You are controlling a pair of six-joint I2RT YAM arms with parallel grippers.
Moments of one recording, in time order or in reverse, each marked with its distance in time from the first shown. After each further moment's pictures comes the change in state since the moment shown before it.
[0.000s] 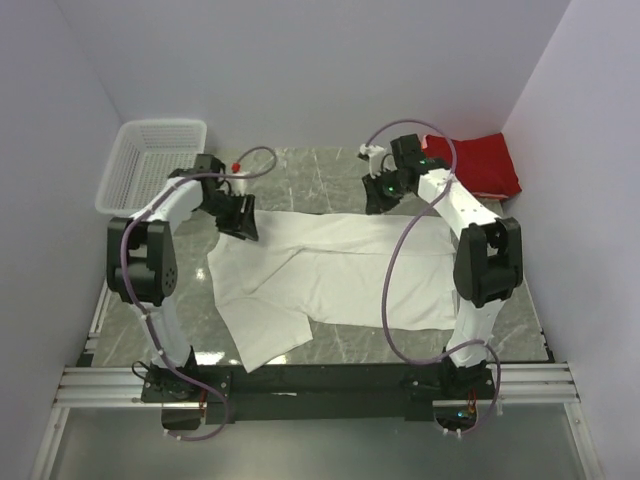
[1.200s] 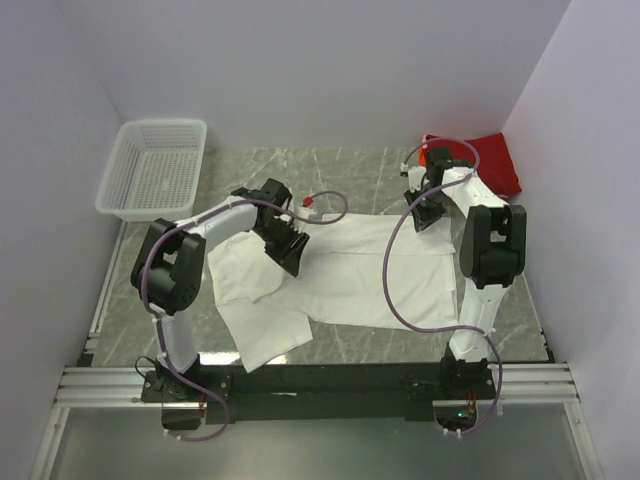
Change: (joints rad) left arm -0.399 0.026 -0.081 0.040 -0.007 0.148; right arm -0.238 0.158 0.010 -0.192 0.311 -0.059
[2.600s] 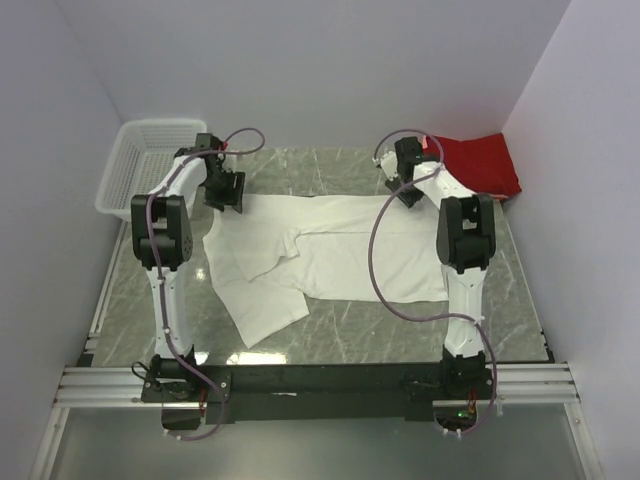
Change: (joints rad) left arm 0.431 0.409 0.578 -0.033 -0.359 -0.191; right arm 0.120 0.245 0.240 0.210 0.359 -0.250
